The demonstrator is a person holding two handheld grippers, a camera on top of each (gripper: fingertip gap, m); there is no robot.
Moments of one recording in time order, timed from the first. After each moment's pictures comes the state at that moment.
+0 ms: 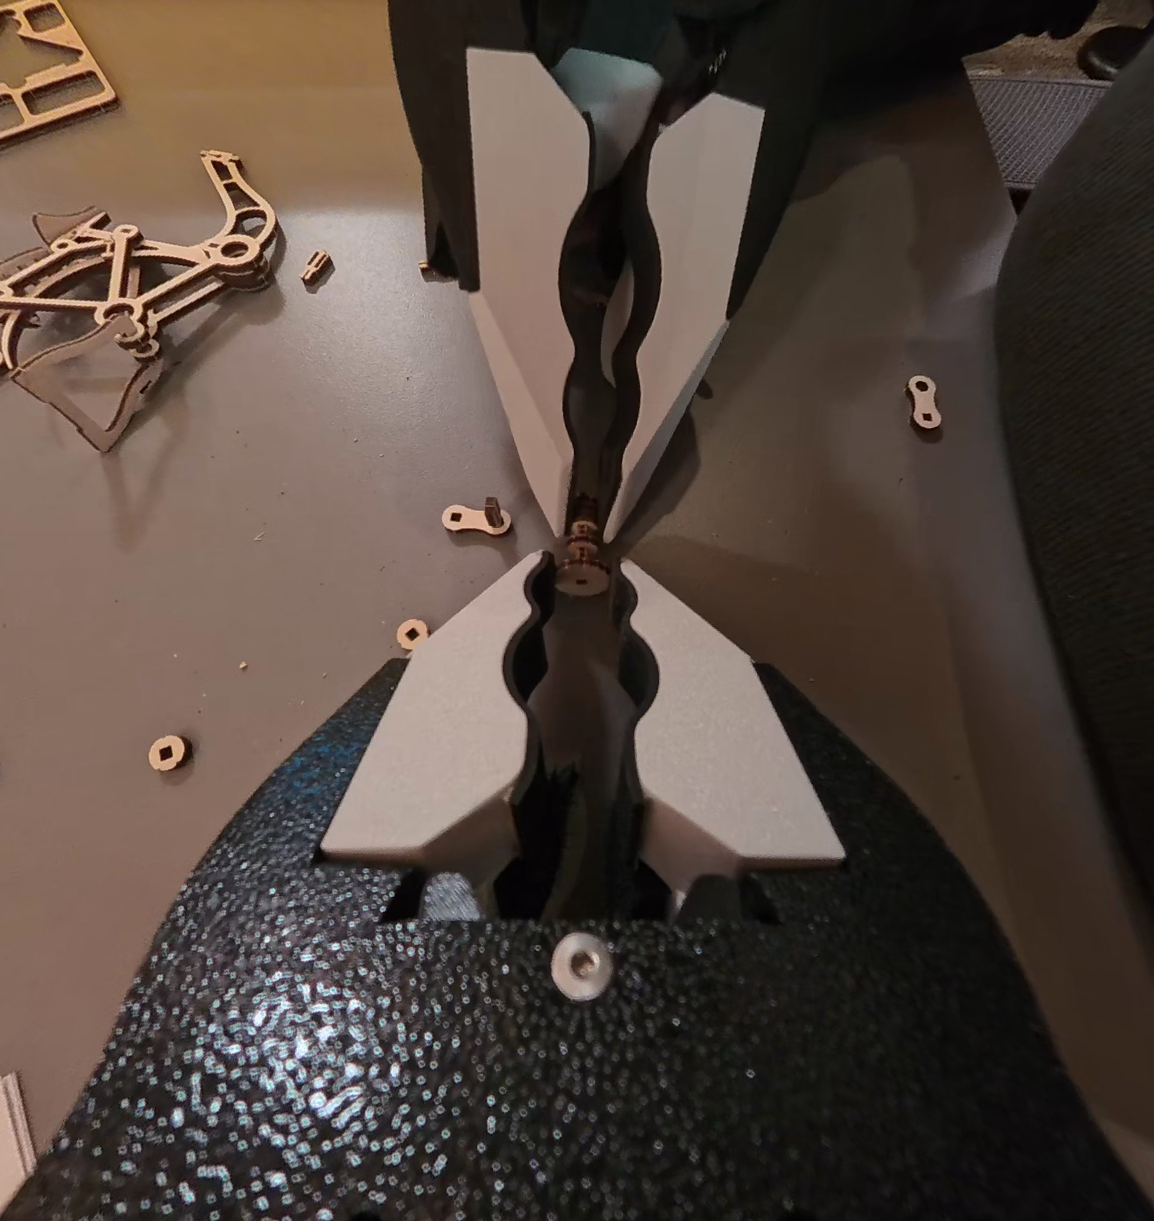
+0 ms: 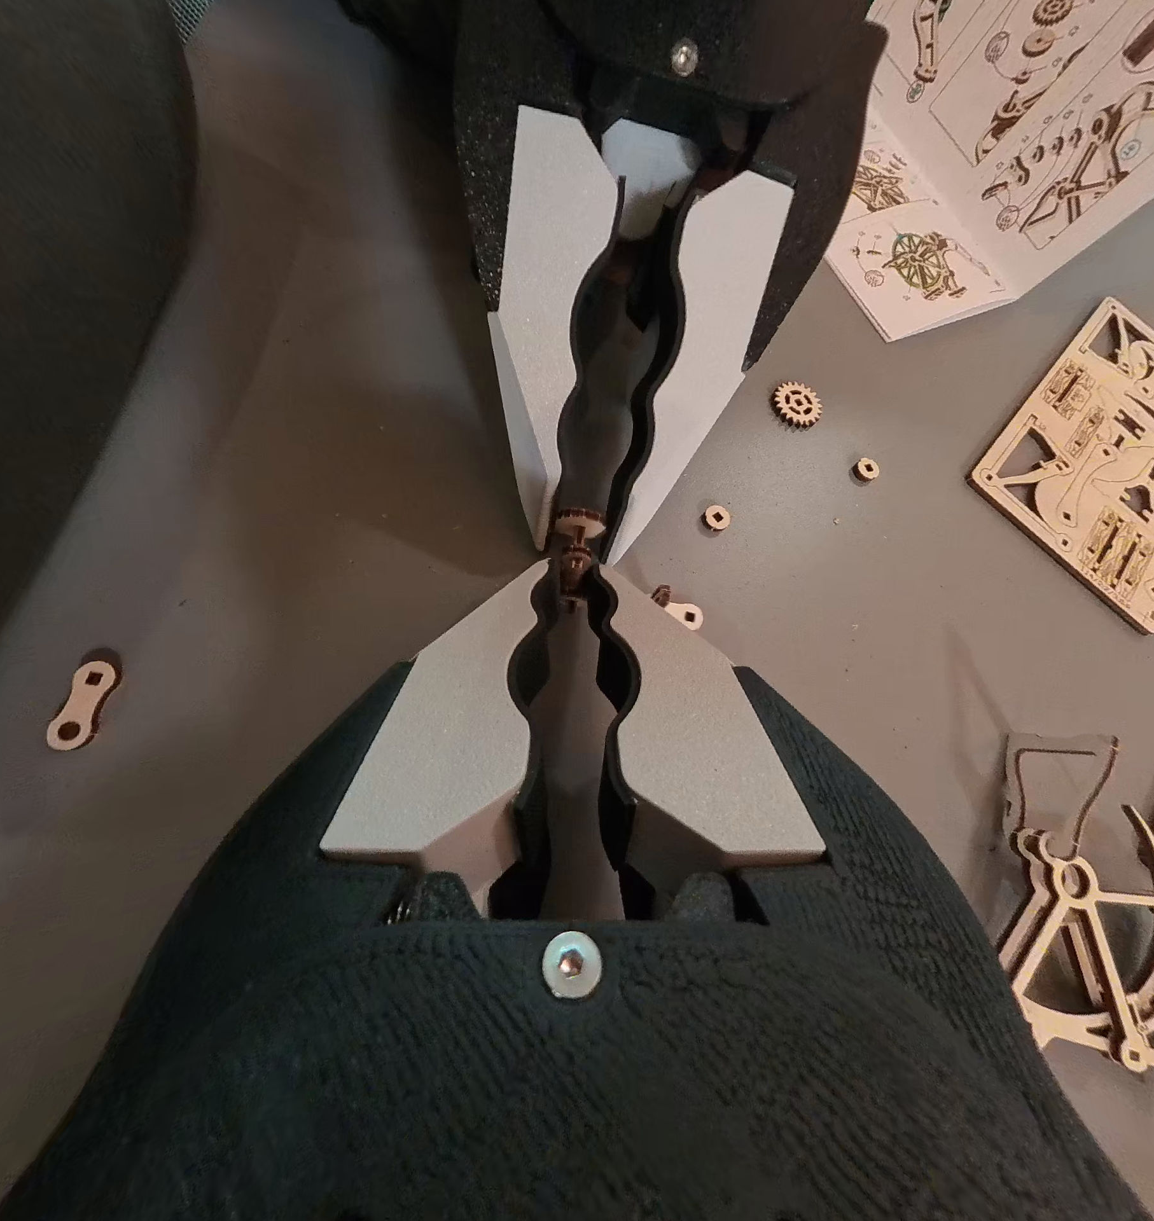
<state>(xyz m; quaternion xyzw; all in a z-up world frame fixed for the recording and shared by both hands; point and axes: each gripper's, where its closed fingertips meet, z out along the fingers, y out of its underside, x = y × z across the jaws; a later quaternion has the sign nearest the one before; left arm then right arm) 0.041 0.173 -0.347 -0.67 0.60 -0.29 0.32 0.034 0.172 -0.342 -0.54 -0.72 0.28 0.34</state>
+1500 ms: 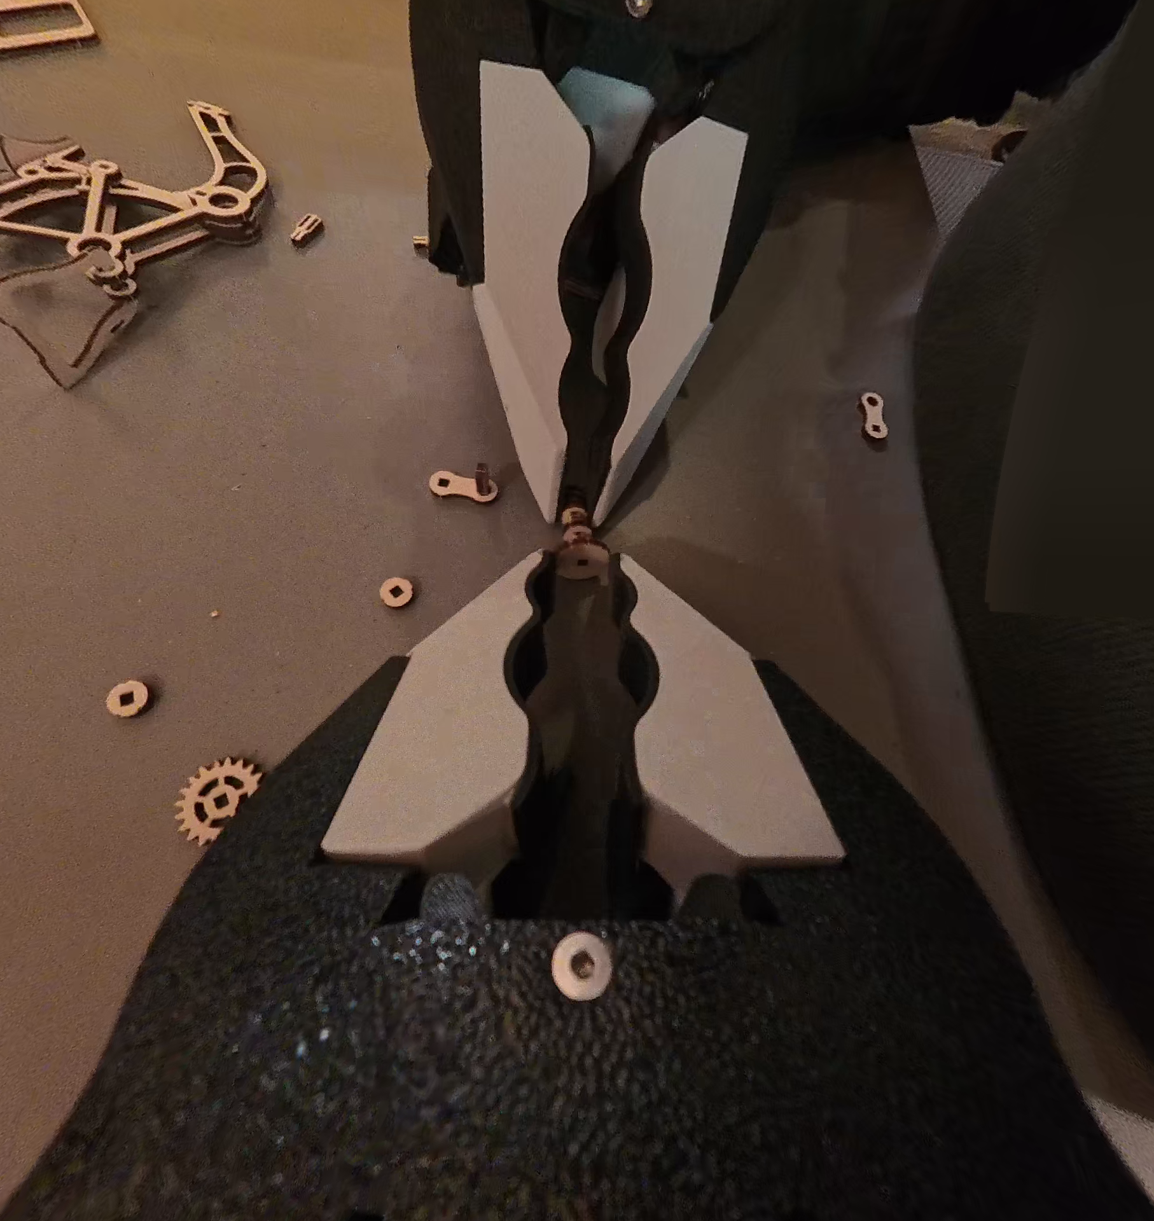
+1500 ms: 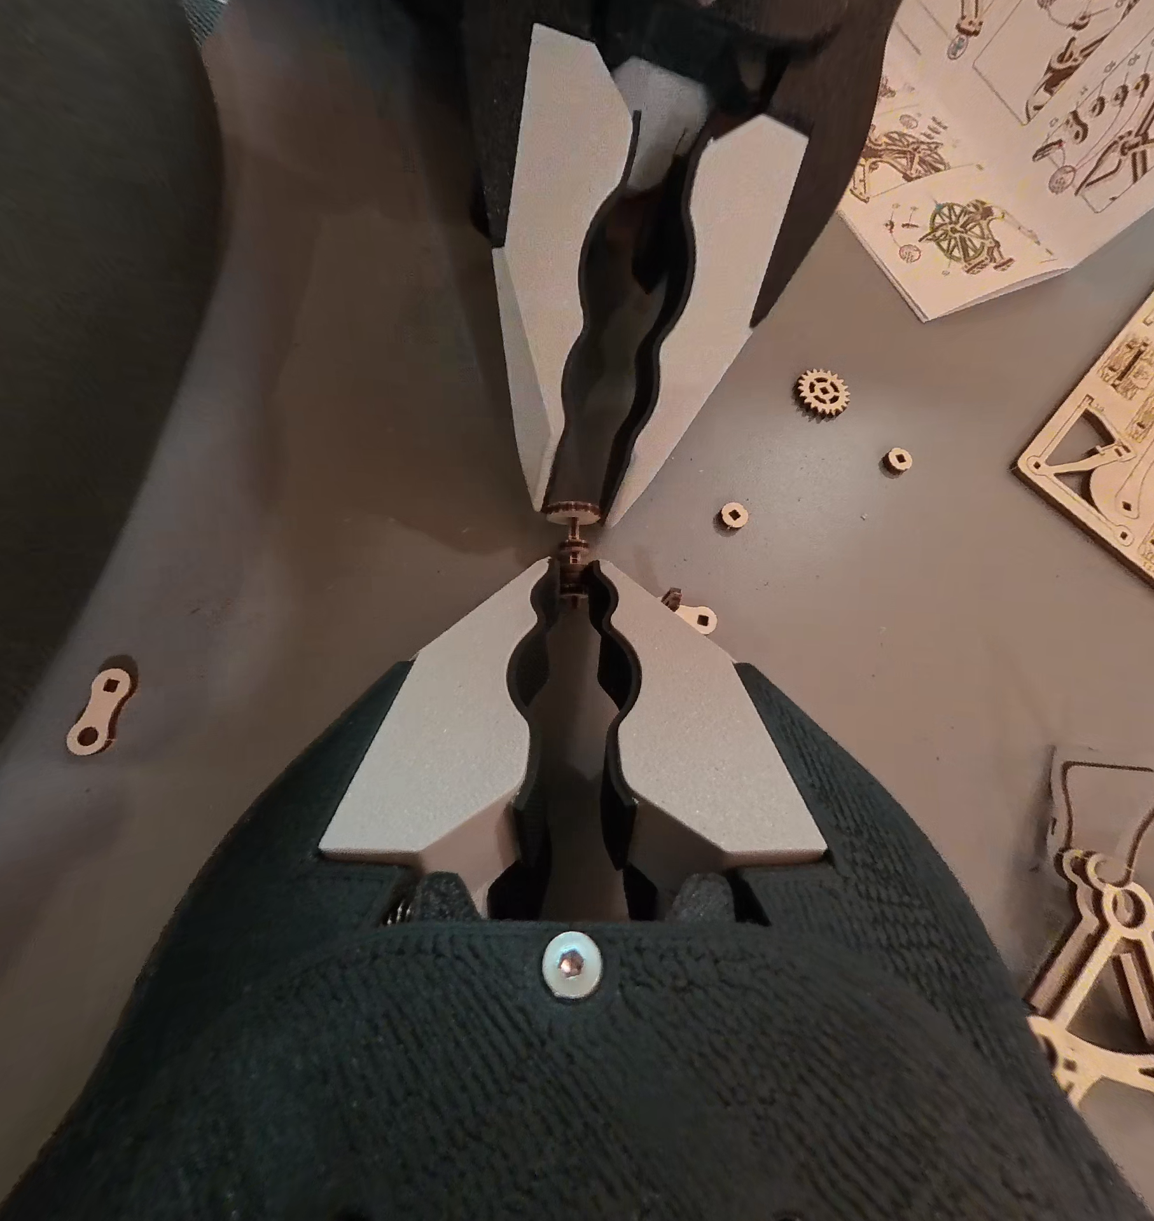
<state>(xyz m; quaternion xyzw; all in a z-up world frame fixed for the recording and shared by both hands) 0.030 0.168 -0.344 -0.69 0.57 -0.34 0.30 0.032 0.170 -0.346 -0.55 -0.72 0.30 0.31</state>
